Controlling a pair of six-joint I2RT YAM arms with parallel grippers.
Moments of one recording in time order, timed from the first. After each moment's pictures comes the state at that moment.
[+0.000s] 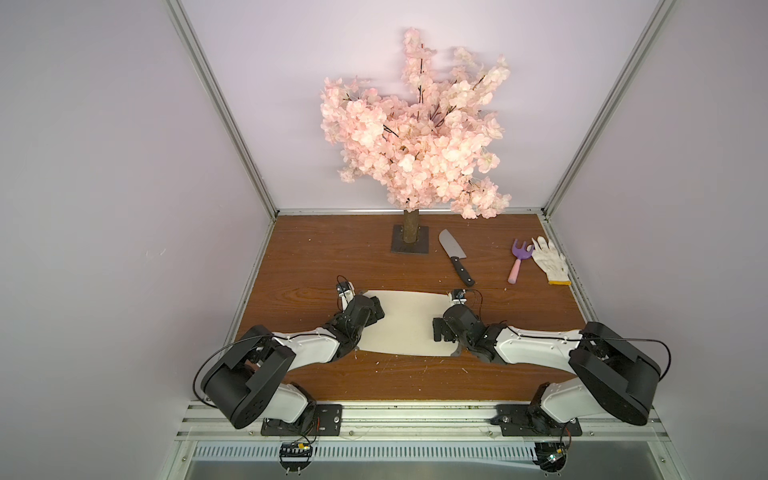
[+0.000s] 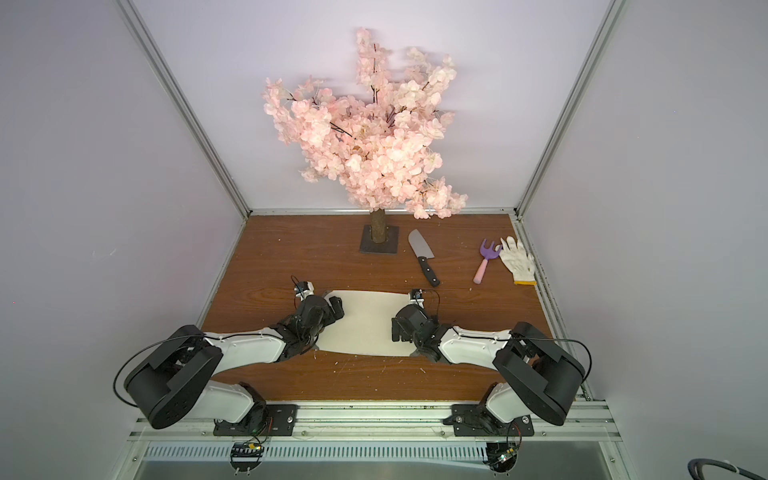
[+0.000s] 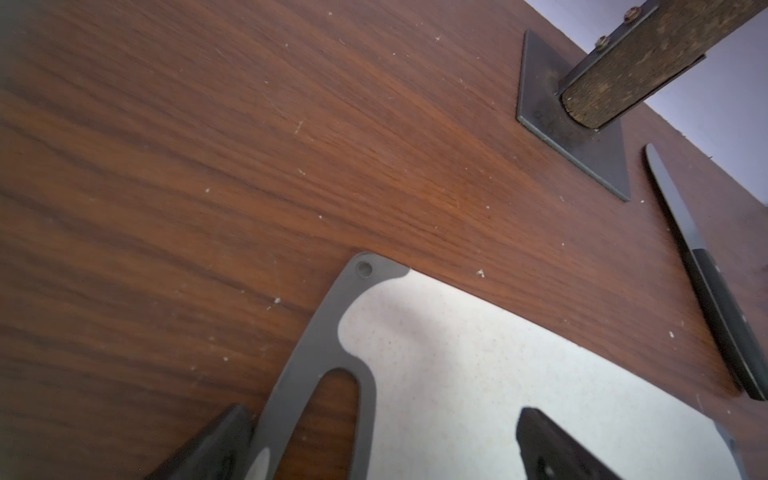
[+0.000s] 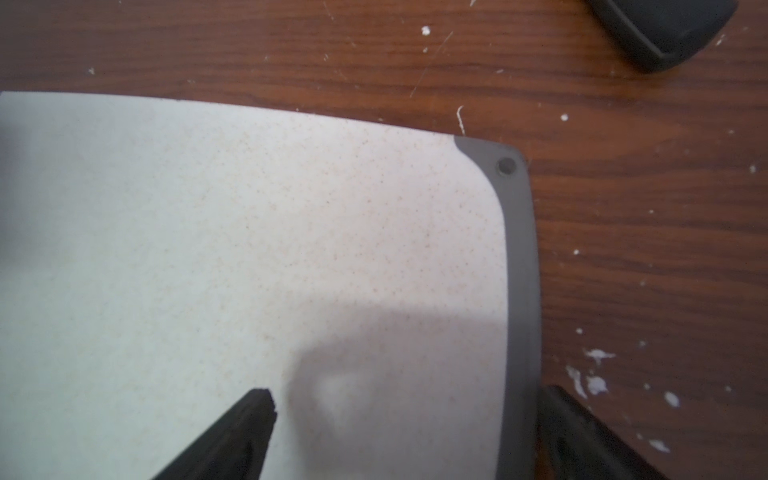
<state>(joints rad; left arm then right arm) -0.62 1.44 0.40 0.32 -0.34 -0.86 0.83 1.45 0.54 0.01 0.33 0.67</state>
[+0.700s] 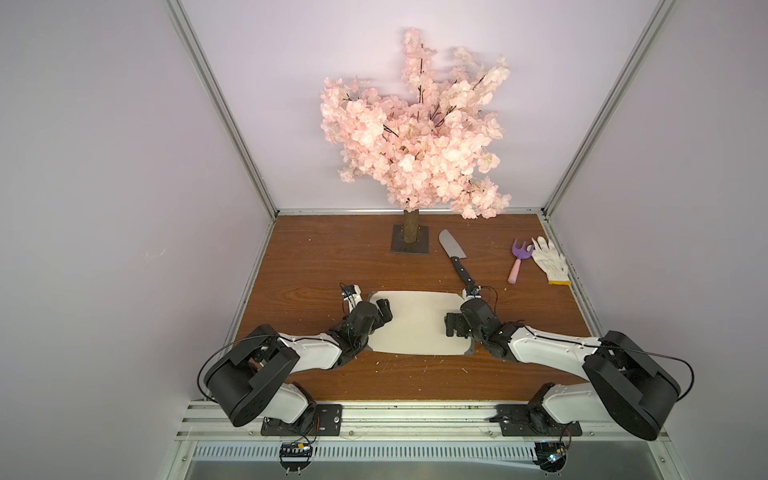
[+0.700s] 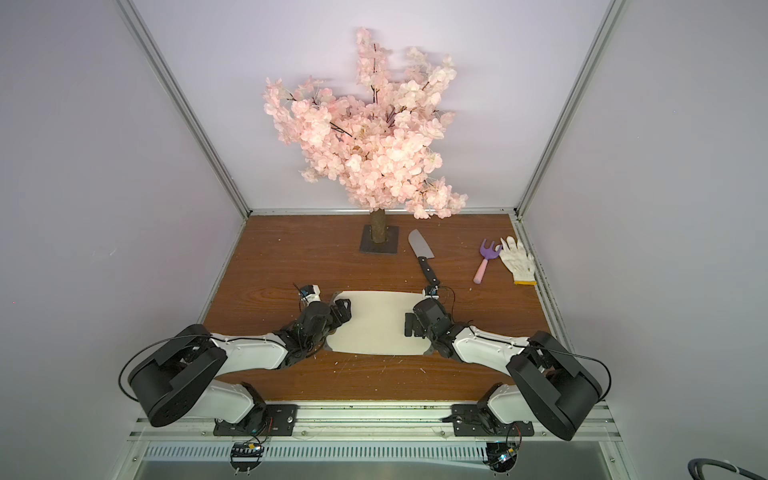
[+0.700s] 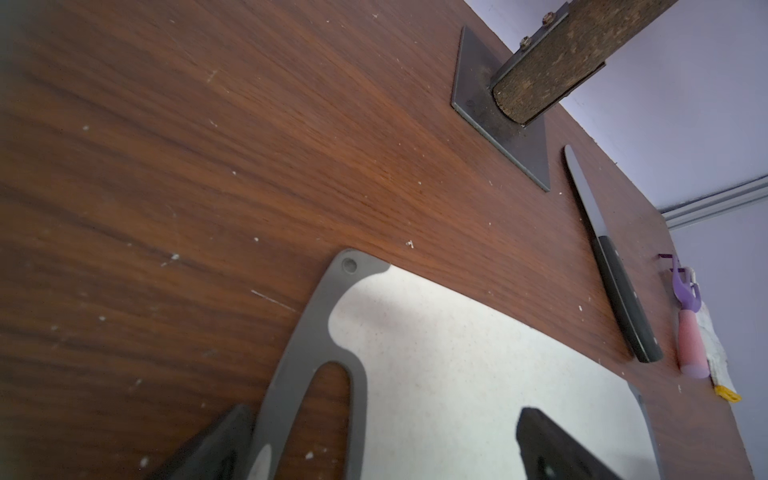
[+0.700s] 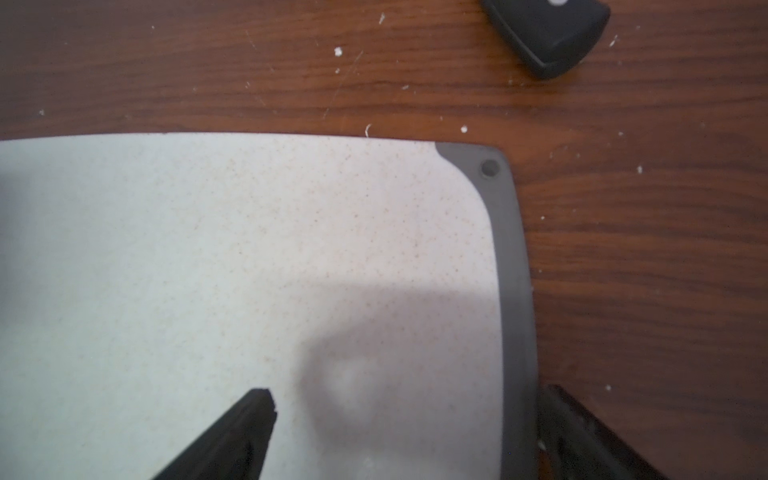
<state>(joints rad) -0.70 1.44 0.35 0.46 -0.32 -0.95 0.68 1.37 0.48 0.00 0.22 0.60</state>
